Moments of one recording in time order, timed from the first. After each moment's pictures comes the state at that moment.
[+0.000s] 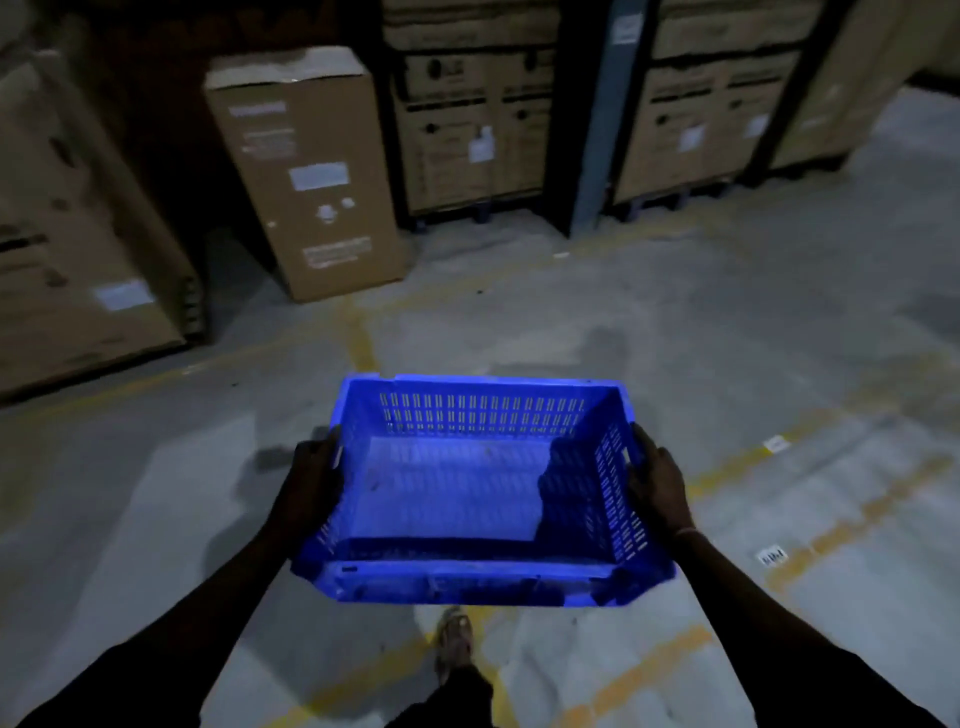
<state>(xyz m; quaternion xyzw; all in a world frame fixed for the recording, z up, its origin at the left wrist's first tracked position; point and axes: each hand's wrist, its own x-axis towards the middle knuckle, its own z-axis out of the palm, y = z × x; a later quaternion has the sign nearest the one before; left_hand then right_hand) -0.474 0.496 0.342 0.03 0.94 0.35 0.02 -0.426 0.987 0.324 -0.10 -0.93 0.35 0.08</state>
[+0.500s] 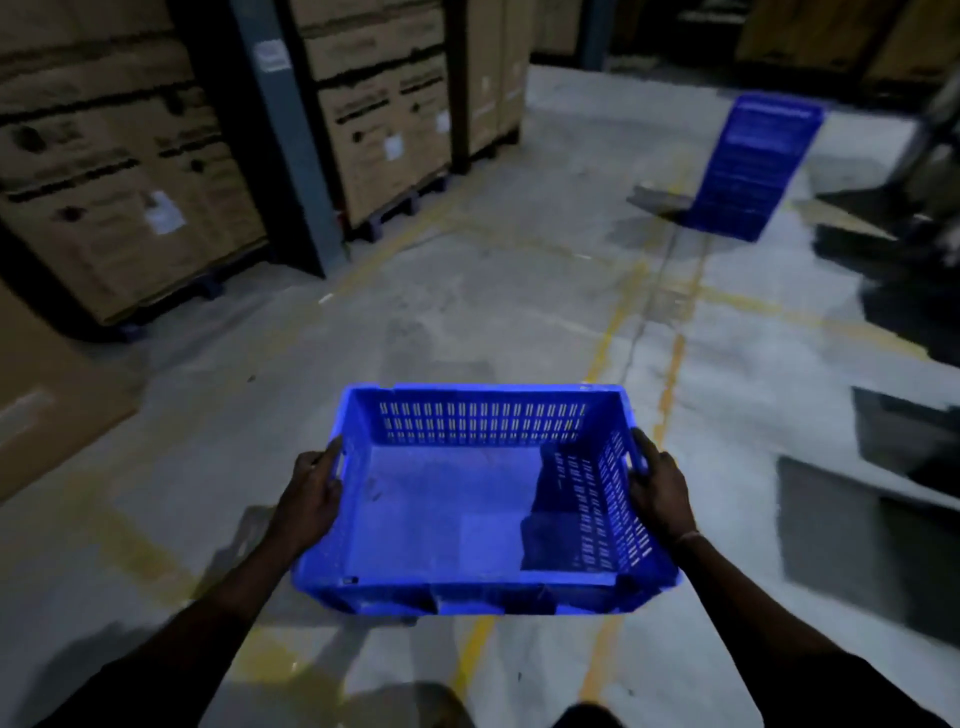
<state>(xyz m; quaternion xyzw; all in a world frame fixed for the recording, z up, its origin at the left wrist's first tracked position) -0.761 0.810 0.318 0.35 0.89 0.29 0.08 -0.424 1.193 0.320 -0.39 -0.84 0.32 0.19</state>
